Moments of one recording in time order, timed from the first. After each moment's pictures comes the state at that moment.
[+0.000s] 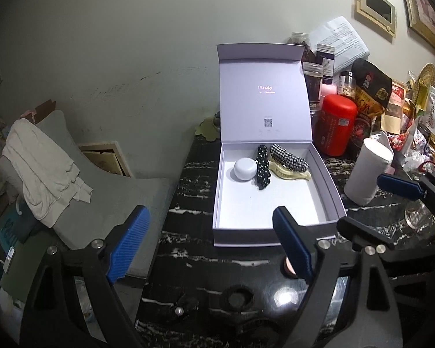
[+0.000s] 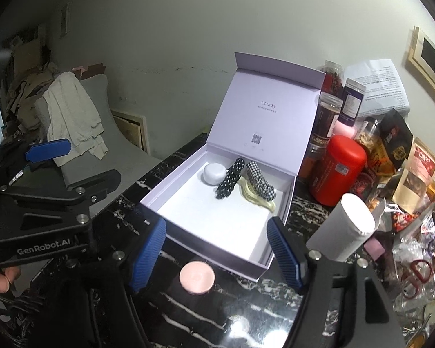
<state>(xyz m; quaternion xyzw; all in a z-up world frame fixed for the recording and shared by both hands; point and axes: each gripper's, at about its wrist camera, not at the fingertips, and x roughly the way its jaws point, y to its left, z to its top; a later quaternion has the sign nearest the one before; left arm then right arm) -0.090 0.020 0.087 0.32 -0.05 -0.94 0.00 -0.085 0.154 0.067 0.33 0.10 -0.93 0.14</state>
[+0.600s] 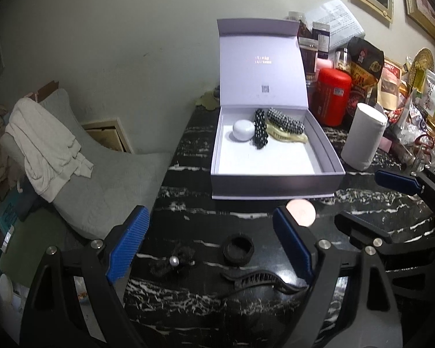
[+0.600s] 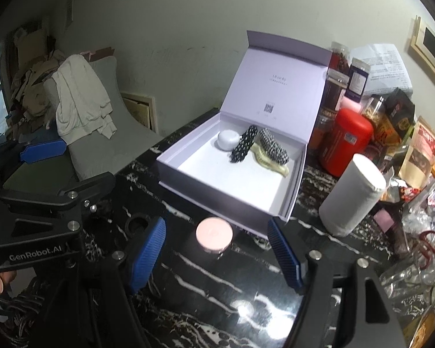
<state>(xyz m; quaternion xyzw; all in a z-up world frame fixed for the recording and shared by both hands) -0.045 0.018 0.046 0.36 -0.04 -0.93 0.01 -0.046 0.152 0.028 0.36 0.10 -0.91 0.16</state>
